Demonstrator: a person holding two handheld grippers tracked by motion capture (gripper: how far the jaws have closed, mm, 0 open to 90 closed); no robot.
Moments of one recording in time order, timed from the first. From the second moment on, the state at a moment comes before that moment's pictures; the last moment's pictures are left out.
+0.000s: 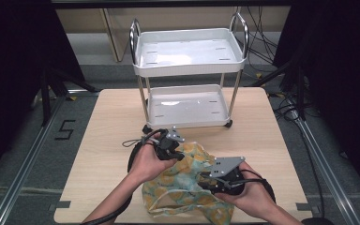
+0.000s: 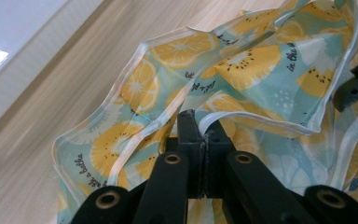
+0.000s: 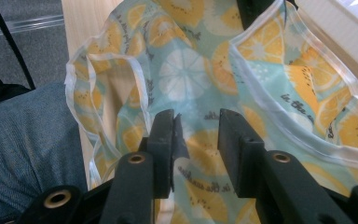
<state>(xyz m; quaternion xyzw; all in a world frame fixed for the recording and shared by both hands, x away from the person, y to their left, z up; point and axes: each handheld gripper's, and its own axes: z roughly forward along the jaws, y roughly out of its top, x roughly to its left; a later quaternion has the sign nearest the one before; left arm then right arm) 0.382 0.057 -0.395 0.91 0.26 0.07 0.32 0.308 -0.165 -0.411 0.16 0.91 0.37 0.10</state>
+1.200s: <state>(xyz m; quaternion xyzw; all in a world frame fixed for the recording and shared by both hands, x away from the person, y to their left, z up) 0.393 0.047 -0.389 0.91 0.26 0.07 0.33 0.319 -0.153 -0.436 0.12 0.94 0.30 0.11</state>
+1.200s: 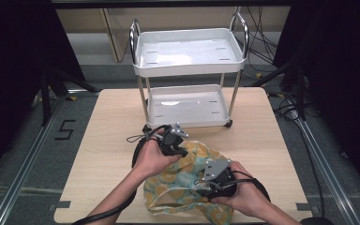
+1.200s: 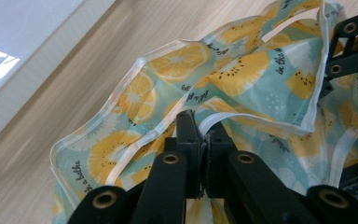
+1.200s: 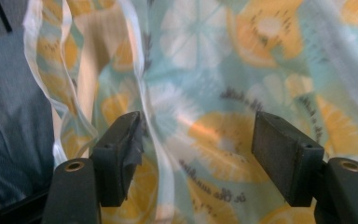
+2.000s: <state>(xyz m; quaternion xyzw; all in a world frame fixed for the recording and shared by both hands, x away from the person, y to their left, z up) 0.399 0.040 -0.403 0.92 0.26 0.07 0.30 0.291 -0.161 -0.428 0.07 0.95 0.29 0.04</state>
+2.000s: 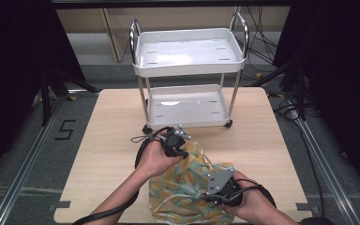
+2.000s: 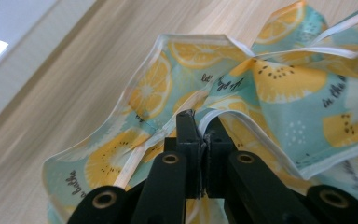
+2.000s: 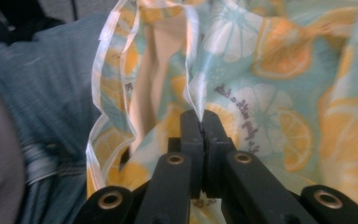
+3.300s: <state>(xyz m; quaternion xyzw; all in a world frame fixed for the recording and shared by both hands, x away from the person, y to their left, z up) 0.403 0.025 -0.419 0.92 0.25 0.09 0.27 0.316 -0.162 -0.411 0.13 0.93 0.34 0.07</state>
